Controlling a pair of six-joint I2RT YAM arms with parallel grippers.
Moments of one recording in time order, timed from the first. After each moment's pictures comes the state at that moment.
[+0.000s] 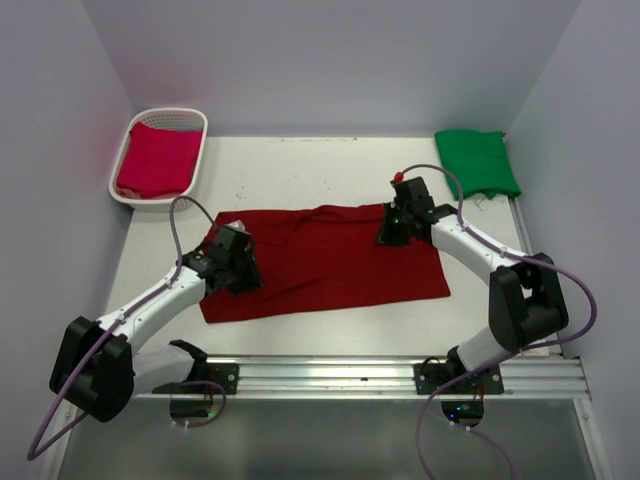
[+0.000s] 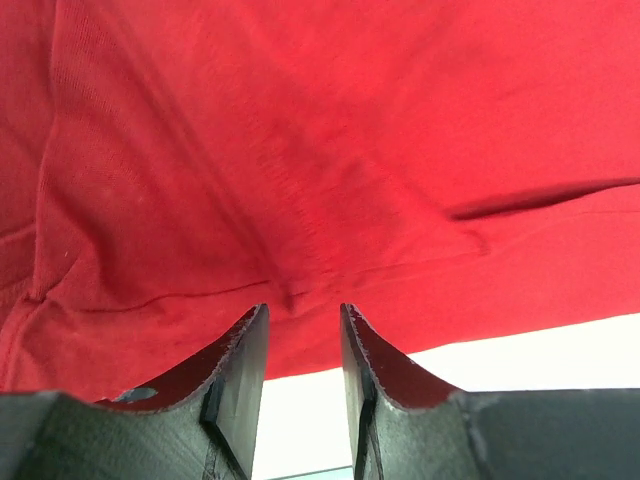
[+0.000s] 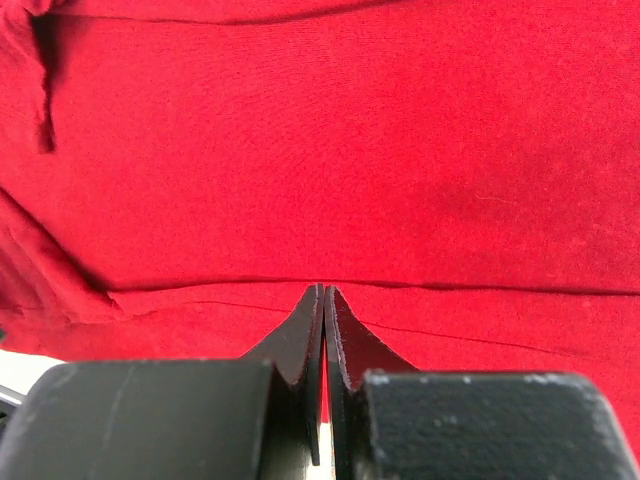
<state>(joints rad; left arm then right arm) -0.45 1.15 0.67 -0.55 -0.02 -0.75 0.37 1.55 1.03 -0.44 -0.13 0.51</state>
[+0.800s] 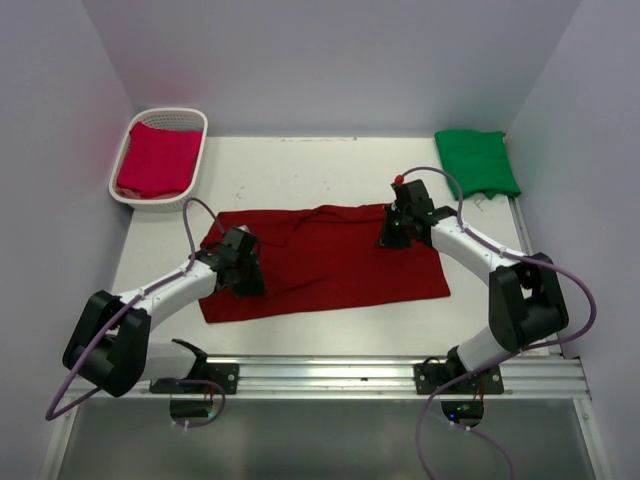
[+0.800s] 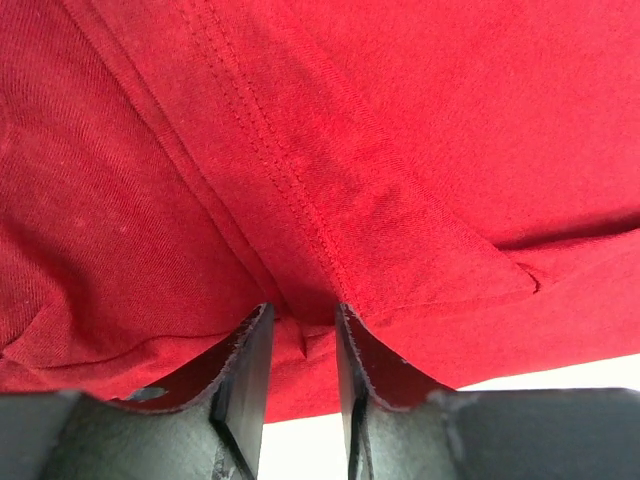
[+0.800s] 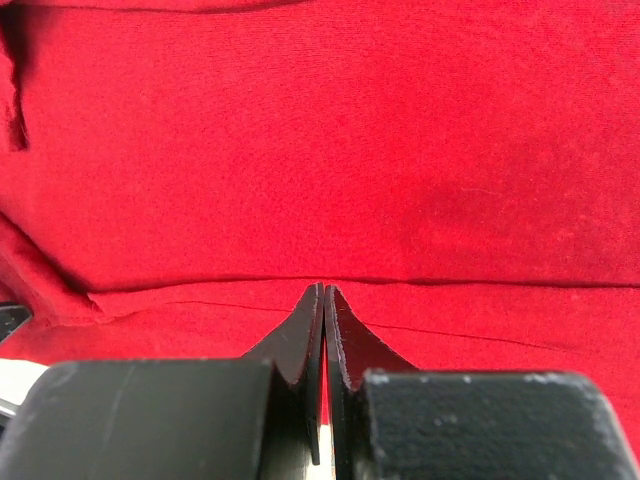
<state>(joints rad) -0.45 1.30 0.63 -0.46 -0.01 -0.76 0.37 1.55 1.01 -0.44 -0.11 0.51</state>
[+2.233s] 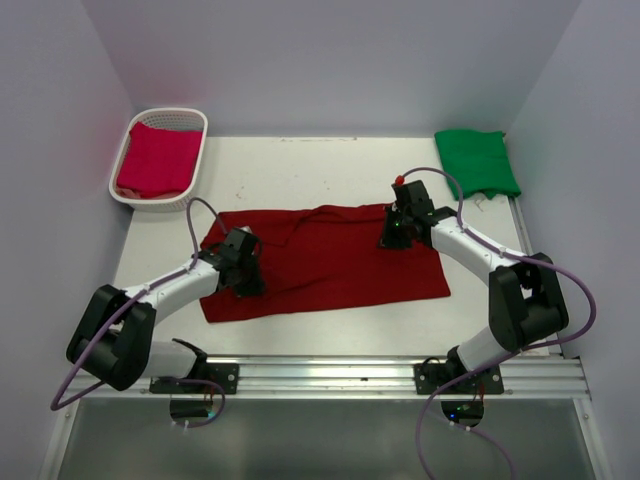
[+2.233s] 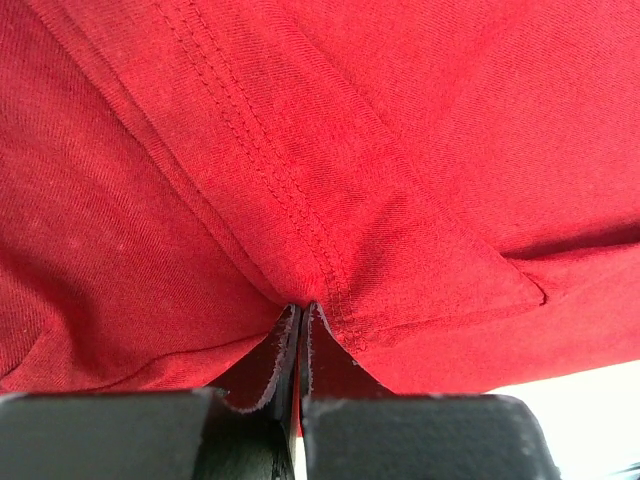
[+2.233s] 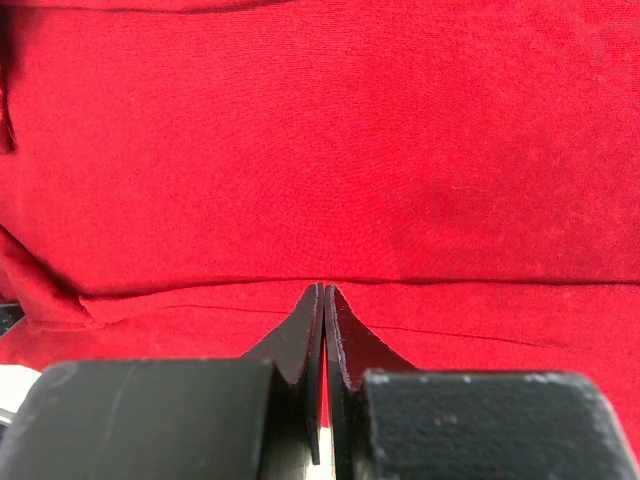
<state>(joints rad) -0.45 1.34 0.62 -0.42 0.00 -0.74 0.37 1.55 1.00 -0.44 -0.10 0.50</state>
